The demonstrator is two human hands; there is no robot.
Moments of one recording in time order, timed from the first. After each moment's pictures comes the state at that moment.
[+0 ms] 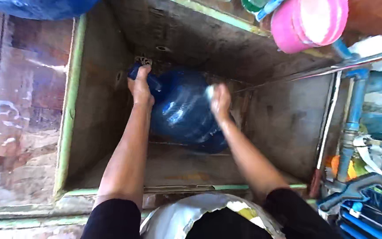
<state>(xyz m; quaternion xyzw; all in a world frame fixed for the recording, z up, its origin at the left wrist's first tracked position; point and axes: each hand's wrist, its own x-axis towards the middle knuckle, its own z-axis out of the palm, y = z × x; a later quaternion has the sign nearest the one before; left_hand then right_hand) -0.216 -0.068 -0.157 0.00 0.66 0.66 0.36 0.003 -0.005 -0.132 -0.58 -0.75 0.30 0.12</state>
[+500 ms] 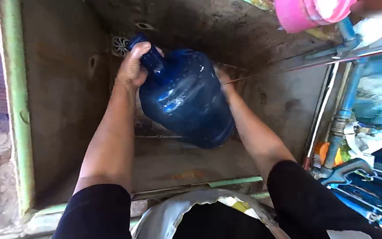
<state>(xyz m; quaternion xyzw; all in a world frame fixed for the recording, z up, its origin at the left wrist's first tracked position) -0.226 -0.040 -0.199 0.19 0.50 0.63 0.56 0.065 0.074 -0.201 -0.63 -0.67 0.39 0.03</state>
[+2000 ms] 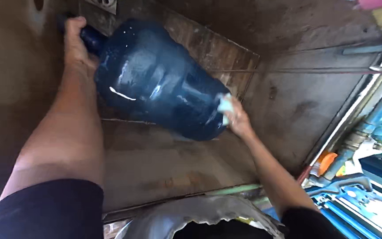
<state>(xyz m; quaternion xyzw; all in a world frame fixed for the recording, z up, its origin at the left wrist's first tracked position) -0.267 -0.090 -0.289 -0.08 0.68 0.57 0.46 0.156 -0.033 -0.173 -0.55 -0.72 0.42 -0.05</state>
